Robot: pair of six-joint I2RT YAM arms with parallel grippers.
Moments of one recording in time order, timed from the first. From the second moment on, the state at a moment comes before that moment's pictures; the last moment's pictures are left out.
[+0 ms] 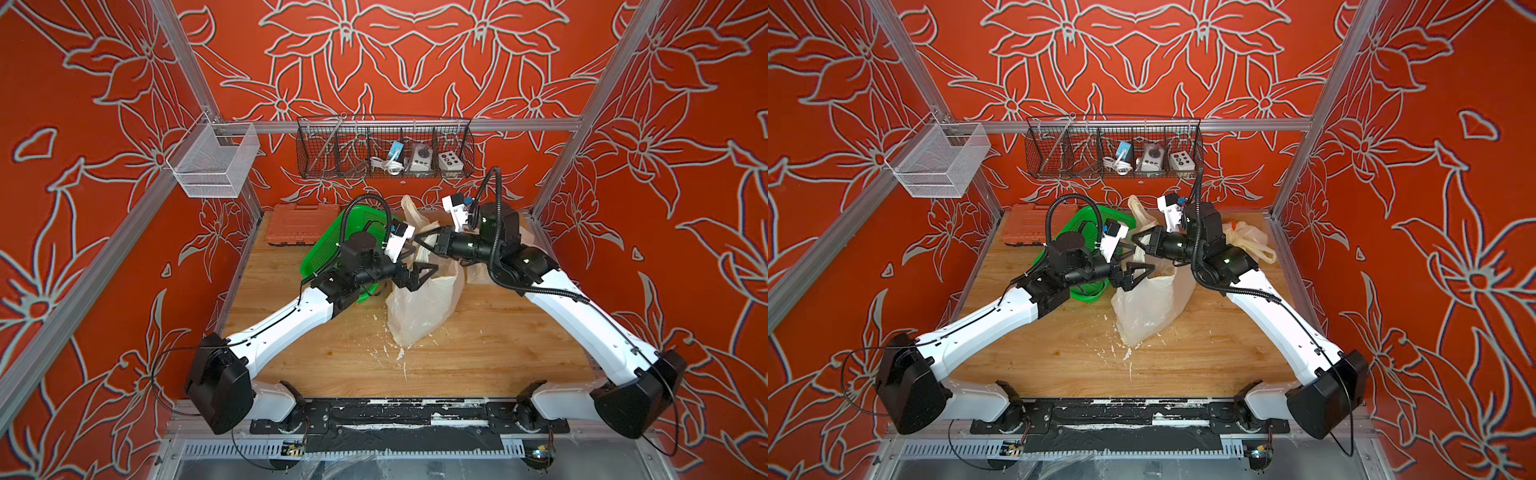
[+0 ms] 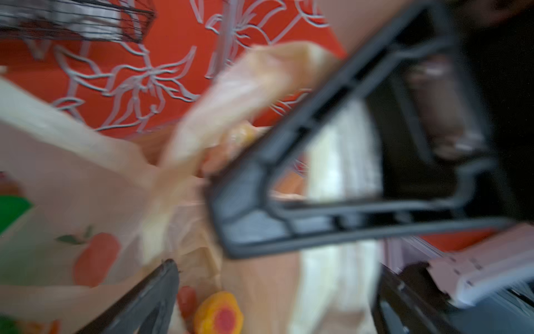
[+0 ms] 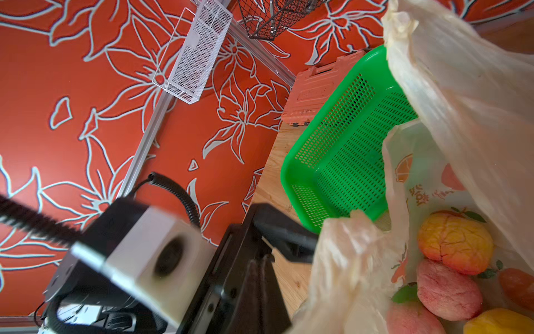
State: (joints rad) left arm -0.61 1.37 1.06 0.11 0.37 -0.23; right arm 0.59 1.31 1.34 -0.33 -0.53 0.77
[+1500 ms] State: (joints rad) left arm -0.50 1.33 0.88 0.47 0.66 -0.18; right arm 0.73 1.30 1.36 -0.27 -0.59 0.76
